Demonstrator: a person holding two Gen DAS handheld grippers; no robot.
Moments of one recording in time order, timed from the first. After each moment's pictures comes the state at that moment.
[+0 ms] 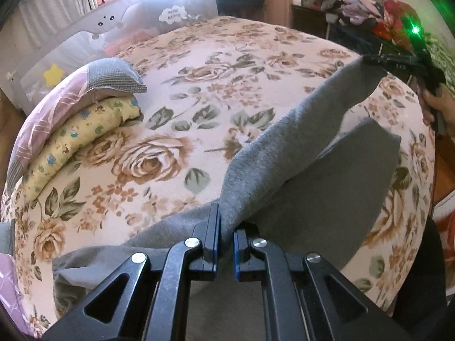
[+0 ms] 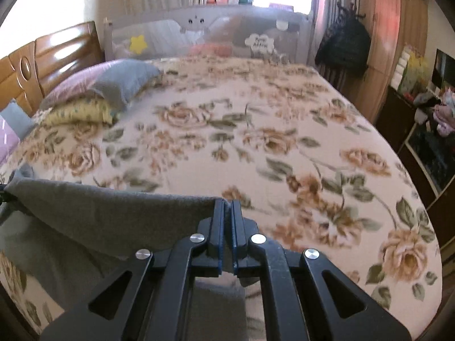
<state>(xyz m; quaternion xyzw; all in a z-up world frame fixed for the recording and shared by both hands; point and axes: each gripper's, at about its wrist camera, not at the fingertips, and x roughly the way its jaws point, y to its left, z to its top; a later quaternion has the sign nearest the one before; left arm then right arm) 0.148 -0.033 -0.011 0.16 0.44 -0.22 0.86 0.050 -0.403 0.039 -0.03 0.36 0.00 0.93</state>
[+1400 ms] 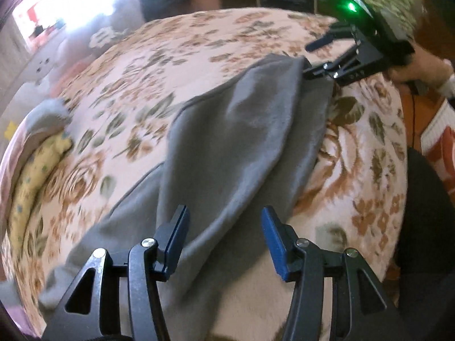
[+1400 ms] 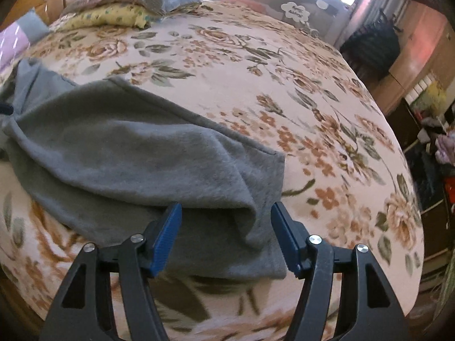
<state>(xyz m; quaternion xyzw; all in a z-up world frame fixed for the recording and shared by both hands) 0.070 -0.141 -0.069 0.29 0.42 -0.32 0.80 -0.027 -0.354 -0.052 -0.17 0.47 0.01 0.87</state>
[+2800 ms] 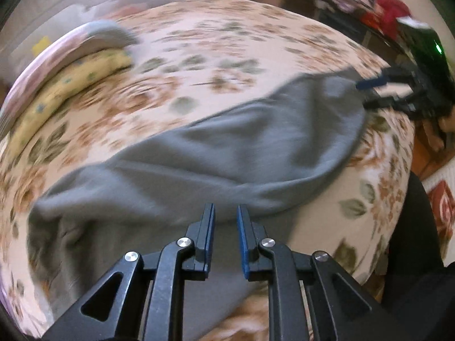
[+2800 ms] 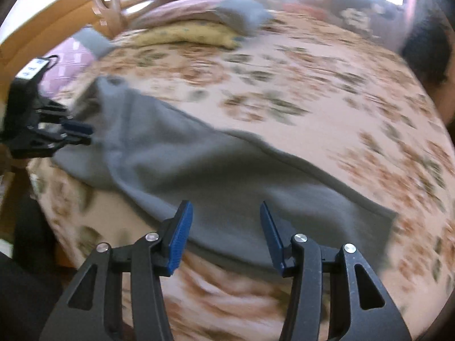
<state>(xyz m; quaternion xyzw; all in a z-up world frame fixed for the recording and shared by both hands) 0.081 0.038 -0.048 0.13 0.49 -0.24 0.83 -0.026 -0.229 -0.012 -0.08 0.48 0.21 0.85</state>
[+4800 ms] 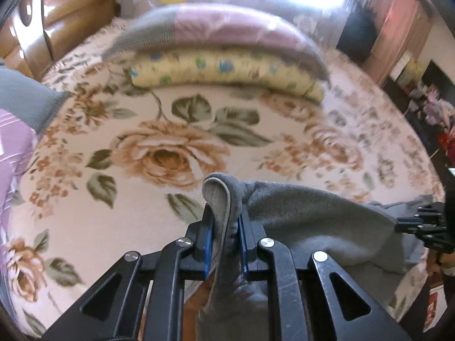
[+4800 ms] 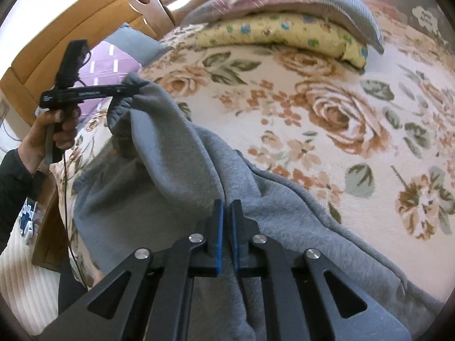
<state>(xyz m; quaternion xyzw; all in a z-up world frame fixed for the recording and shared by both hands) 0.182 0.325 -0.030 -0.06 0.47 -0.07 0.88 0.092 -0.005 -0.049 -0.02 0.49 0.32 0.81</state>
